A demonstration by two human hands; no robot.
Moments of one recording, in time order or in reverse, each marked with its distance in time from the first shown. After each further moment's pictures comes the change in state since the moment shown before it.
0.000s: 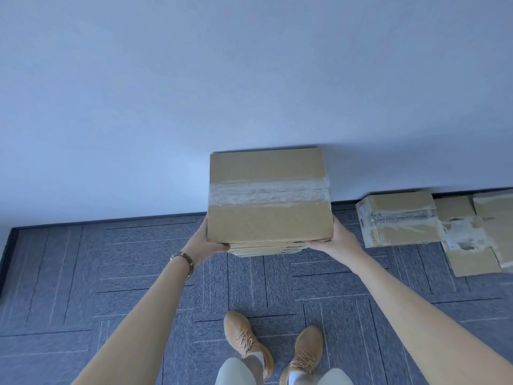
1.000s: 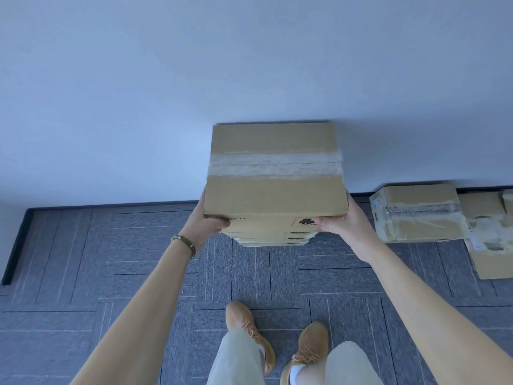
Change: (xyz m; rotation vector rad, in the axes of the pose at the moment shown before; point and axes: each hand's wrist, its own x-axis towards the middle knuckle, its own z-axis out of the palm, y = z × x) left_hand -0.010 -0.007 0.026 -0.250 0.123 0.146; right_hand 0.010 0.031 0.005 0.486 -0.051 -0.293
